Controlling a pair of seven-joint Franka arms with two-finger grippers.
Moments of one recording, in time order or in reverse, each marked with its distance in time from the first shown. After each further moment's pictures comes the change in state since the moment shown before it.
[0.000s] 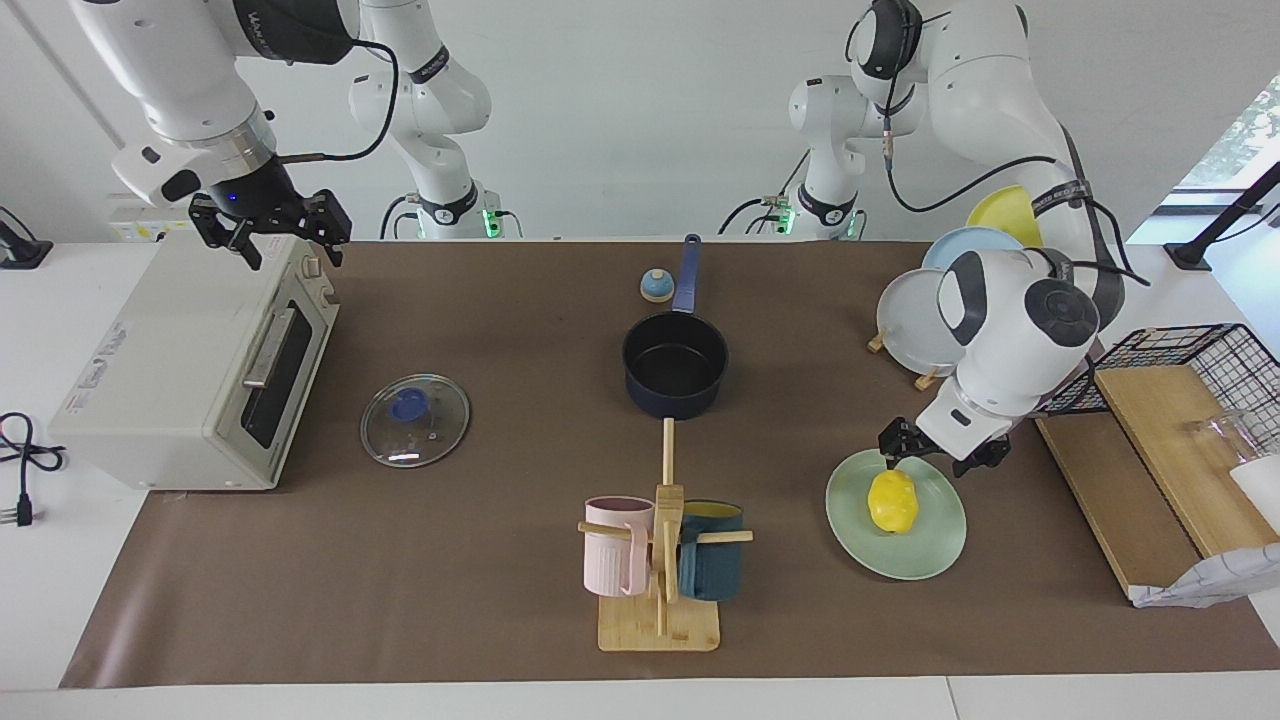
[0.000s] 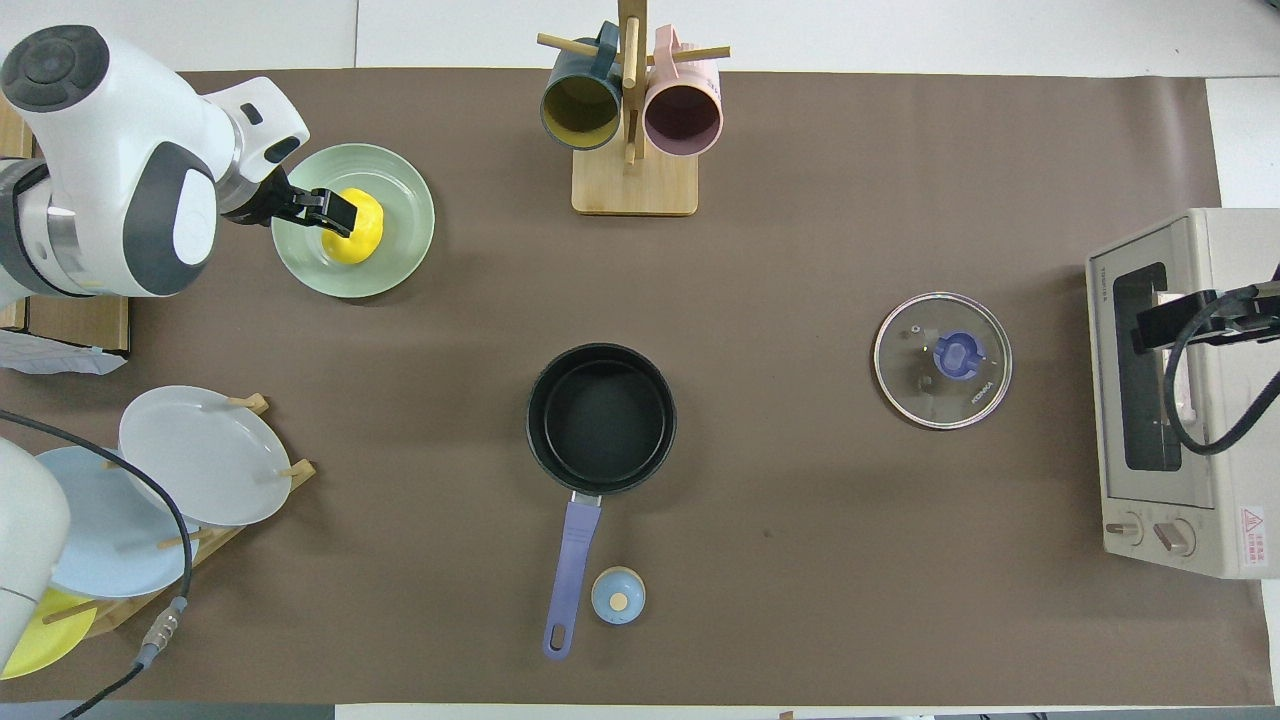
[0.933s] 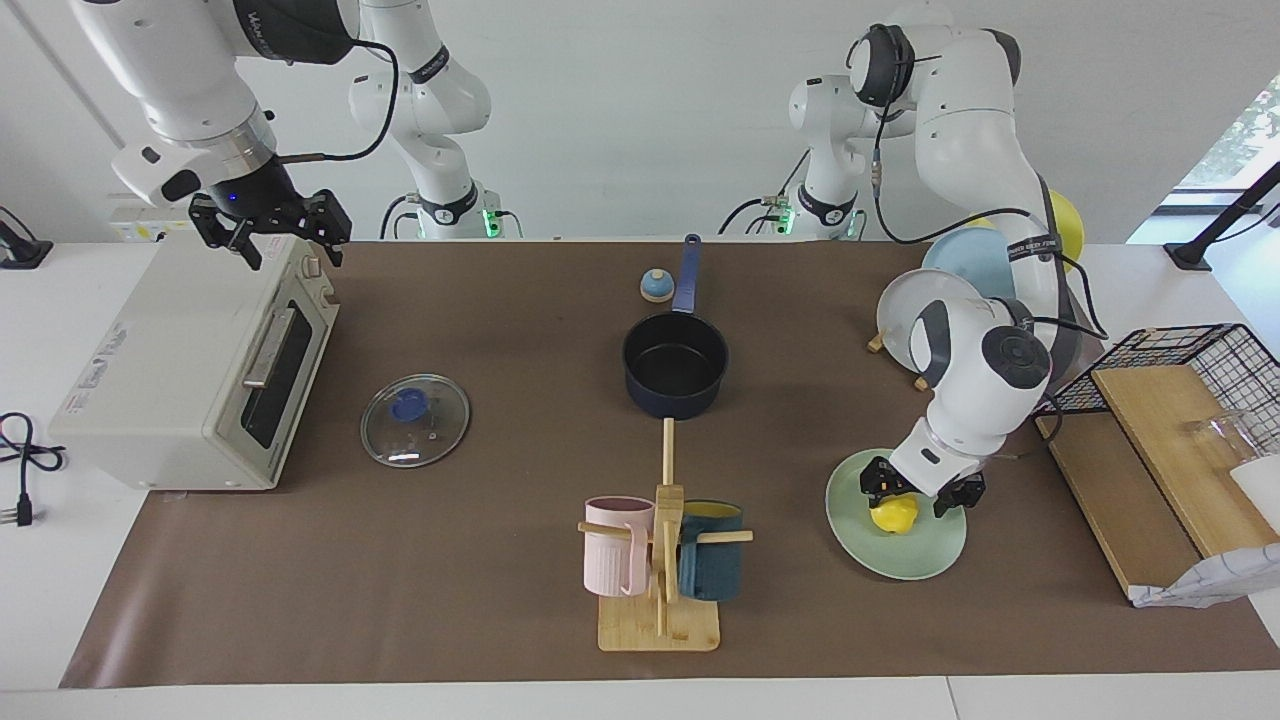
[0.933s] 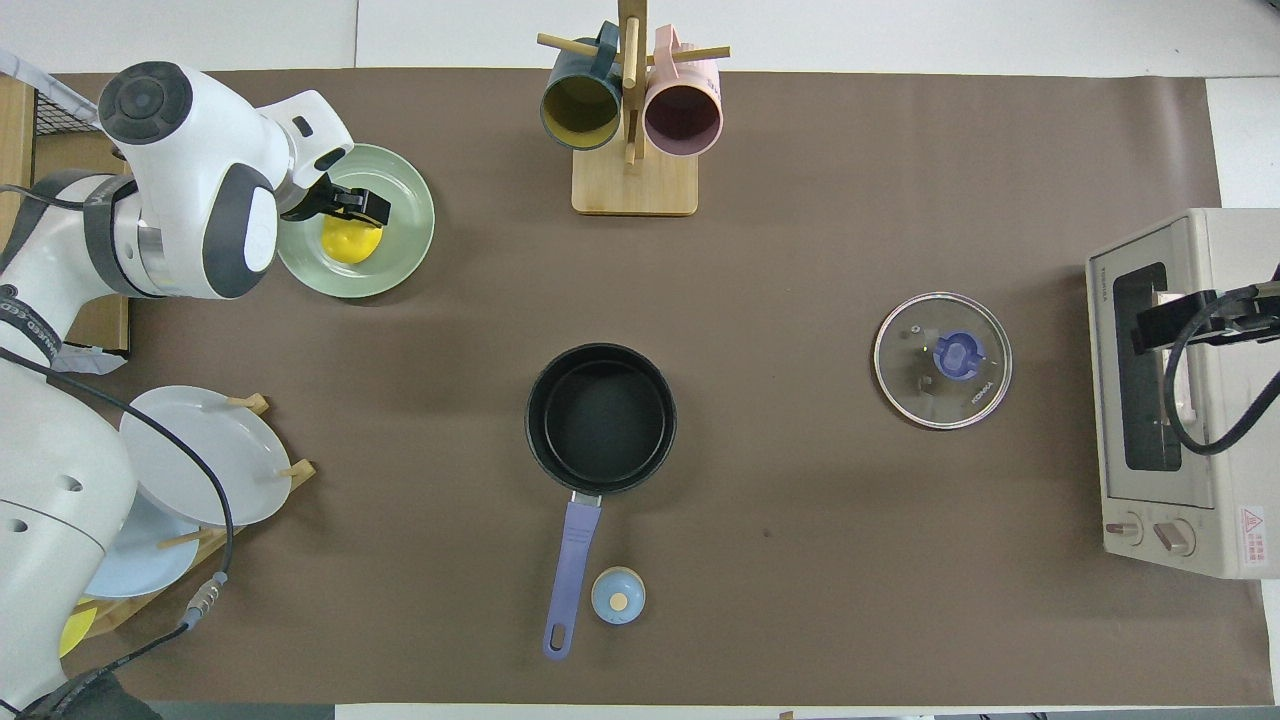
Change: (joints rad) left arm -0.018 0.080 -0.003 -0.015 0.012 0.158 0.004; right arm 0.000 0.000 0.000 0.000 0.000 0.000 0.000
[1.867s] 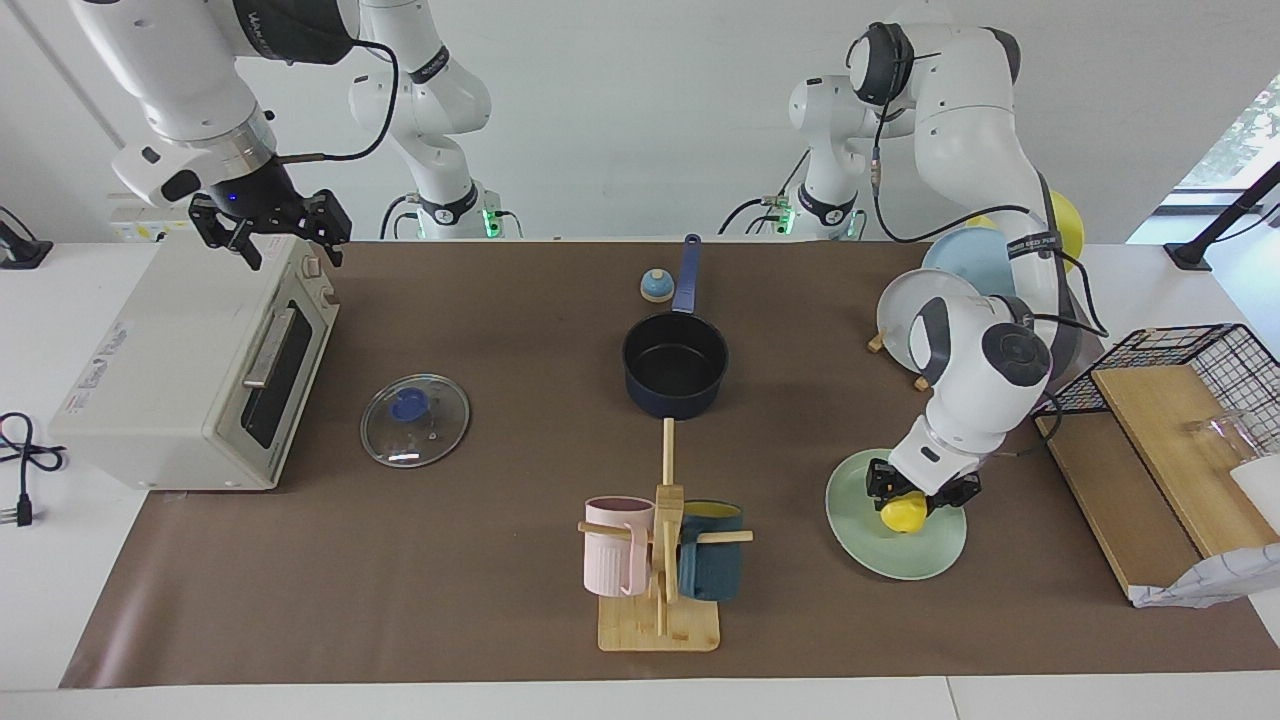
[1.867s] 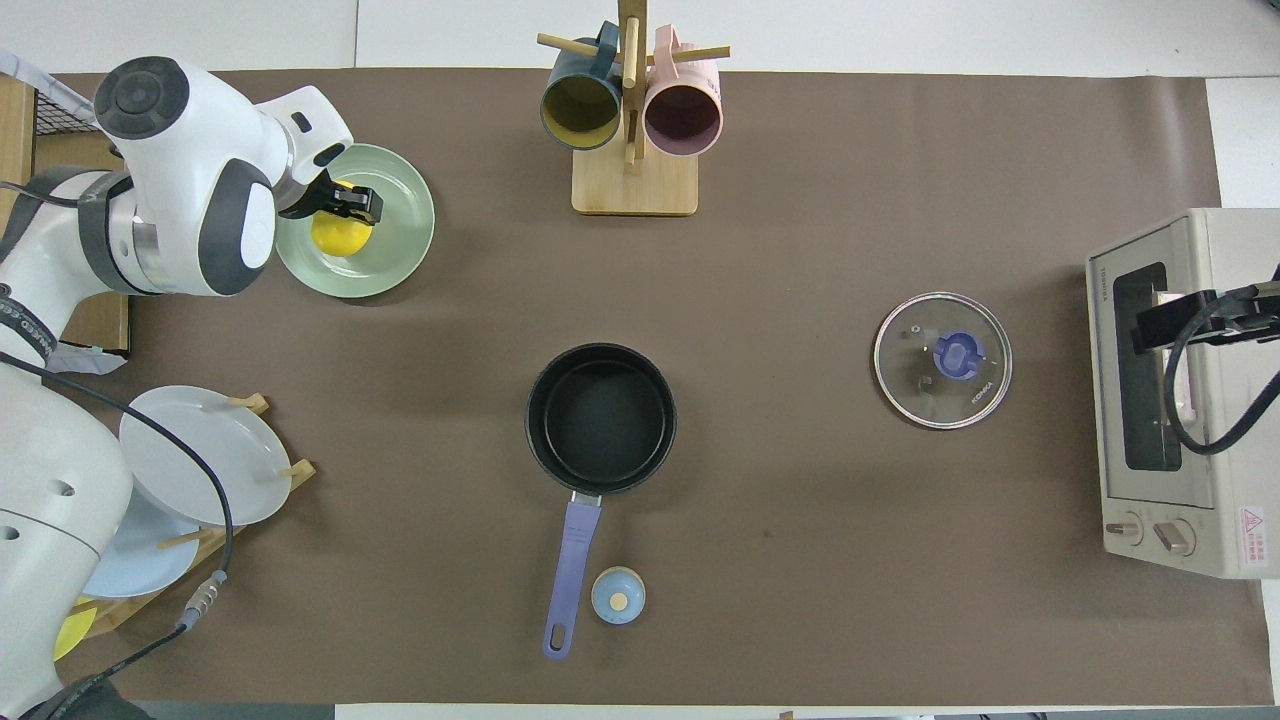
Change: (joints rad) left arm -0.003 -0.028 0.001 0.046 -0.034 -0.077 -0.050; right arm 0.000 0.000 0.000 0.000 0.000 0.000 0.000
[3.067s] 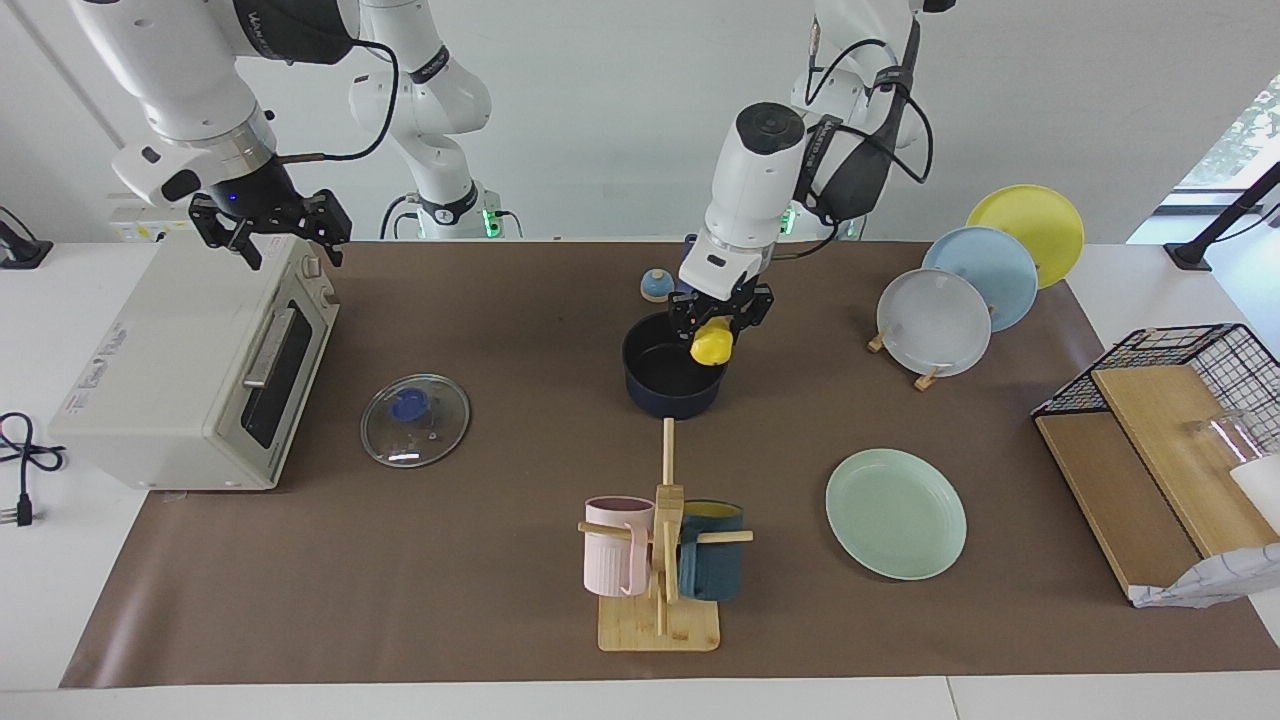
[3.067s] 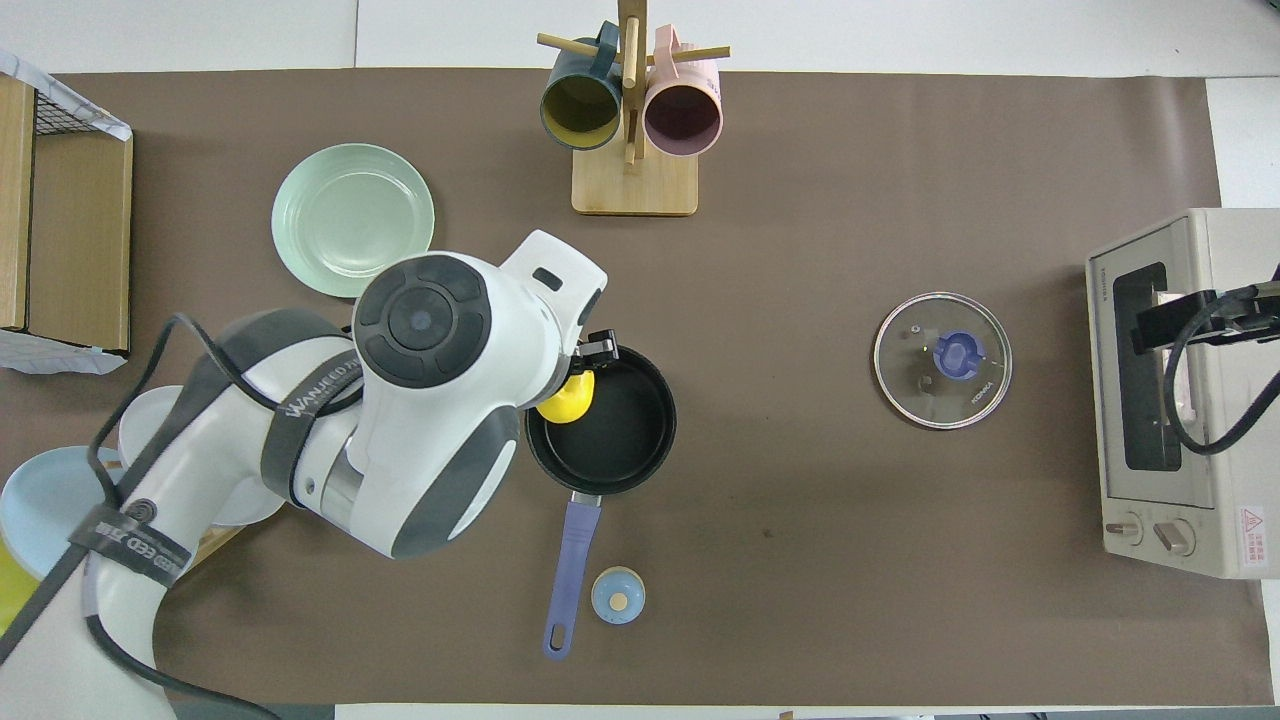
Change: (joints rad) left arm -0.486 -0.437 -0.012 -0.409 -0.029 -0.030 -0.778; right arm 0.000 0.000 0.000 0.000 0.000 0.000 0.000
